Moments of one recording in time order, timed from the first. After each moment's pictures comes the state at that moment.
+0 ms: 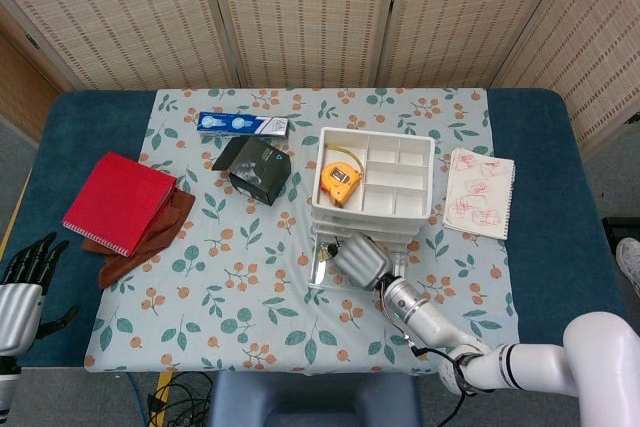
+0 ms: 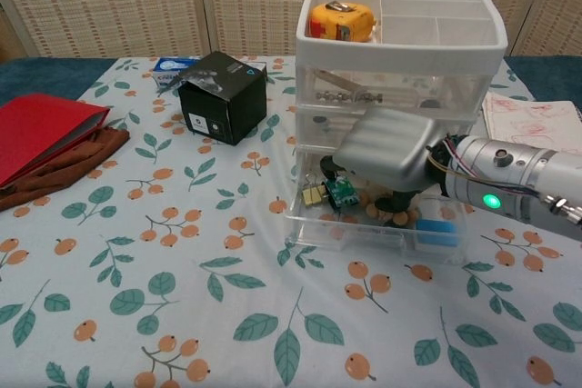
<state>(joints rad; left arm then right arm) -0.11 -1.15 -0.04 -1.53 1.53 1.51 -0.02 0.87 -1.60 0.03 -1.50 -1.14 0.91 -1.00</state>
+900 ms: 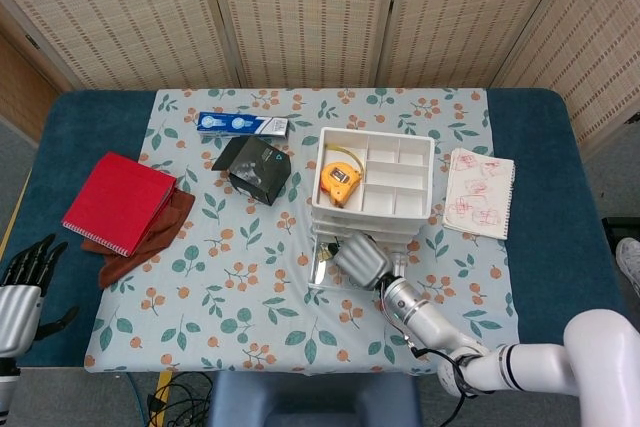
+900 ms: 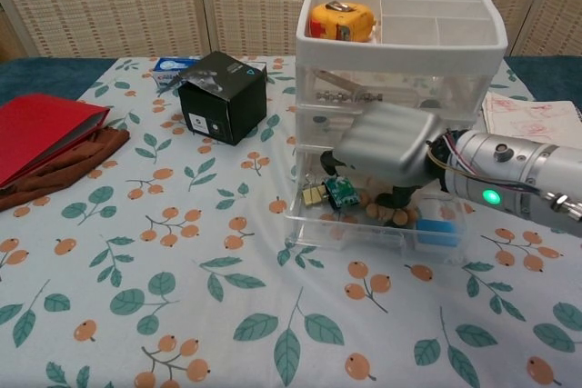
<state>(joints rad) -0.10 -1.15 -0.03 -1.52 1.53 1.52 -0.04 0.89 -1.60 0.02 -1.52 -1.08 0.93 -1.04</state>
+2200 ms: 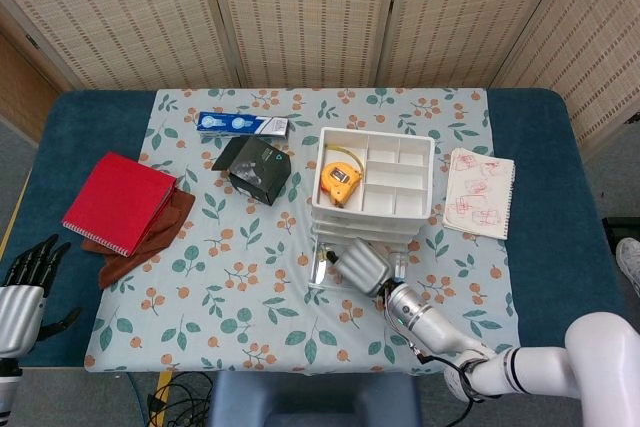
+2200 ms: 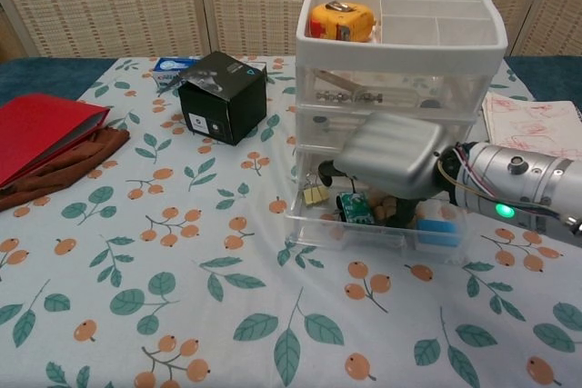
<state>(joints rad) -0.10 -1.15 -0.03 -1.53 1.55 1.51 -0.03 0.87 -1.60 -0.02 -1.50 -1.20 0.94 -0.90</state>
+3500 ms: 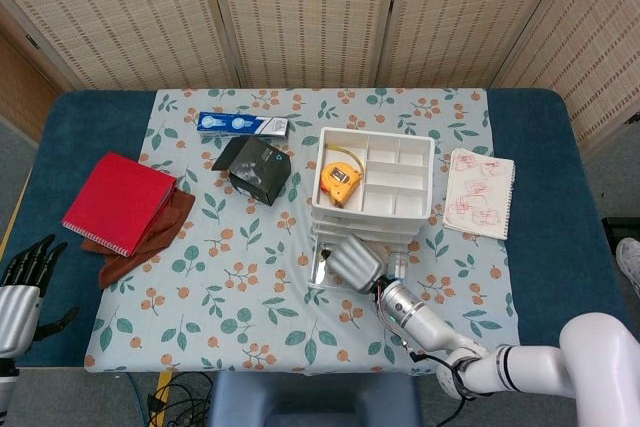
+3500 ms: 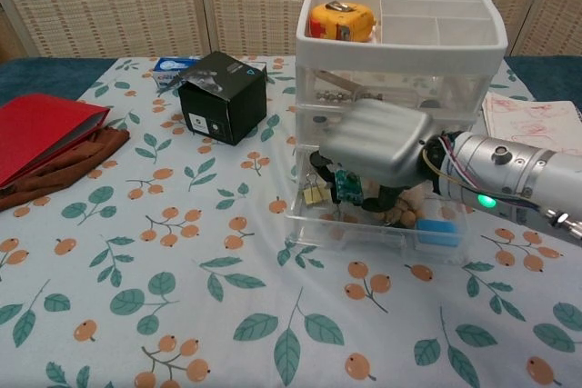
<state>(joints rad) -0.10 -1.14 -0.03 -1.52 1.54 1.51 -0.05 0.86 -1.61 0.03 -1.51 -1.22 0.97 -0.90</state>
